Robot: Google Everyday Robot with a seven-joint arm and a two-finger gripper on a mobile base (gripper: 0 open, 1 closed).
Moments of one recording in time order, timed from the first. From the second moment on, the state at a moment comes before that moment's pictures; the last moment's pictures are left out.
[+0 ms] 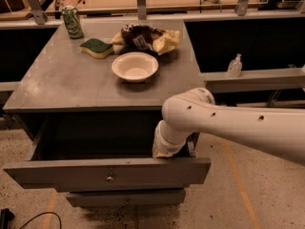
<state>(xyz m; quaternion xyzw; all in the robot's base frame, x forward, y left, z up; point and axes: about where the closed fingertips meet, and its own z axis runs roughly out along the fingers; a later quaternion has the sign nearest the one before) 0.516 -0.023 0.639 -0.74 0.65 0.03 0.15</state>
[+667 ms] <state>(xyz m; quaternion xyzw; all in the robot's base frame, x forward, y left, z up) 0.454 -0.033 0.634 -0.74 0.66 0.12 0.08</state>
